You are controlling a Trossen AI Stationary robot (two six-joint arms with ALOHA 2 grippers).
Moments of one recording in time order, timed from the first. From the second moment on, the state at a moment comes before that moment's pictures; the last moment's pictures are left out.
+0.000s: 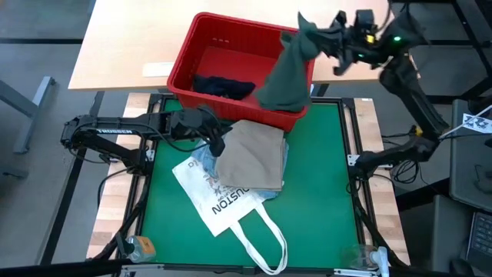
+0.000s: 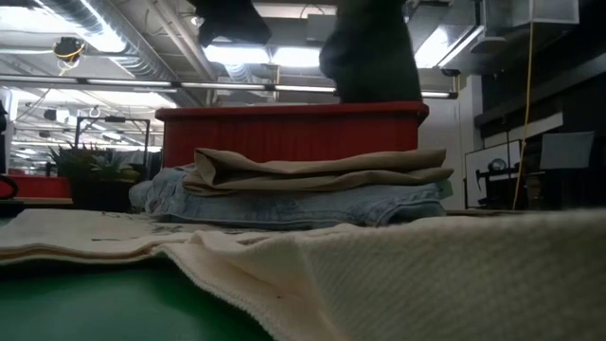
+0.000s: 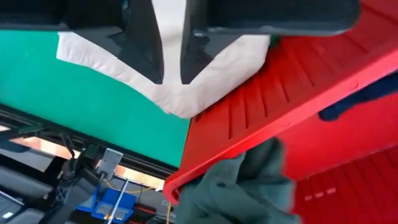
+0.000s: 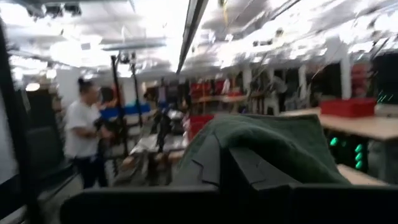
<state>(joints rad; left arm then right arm) 0.09 1.21 1.09 -0.38 -0.32 -0.28 -0.71 1.34 1.83 -0.15 -0.62 0.28</state>
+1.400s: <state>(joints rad) 0.11 1.63 1.09 0.38 -0.51 0.06 -0.61 1.19 1.87 -0.29 -0.59 0.29</state>
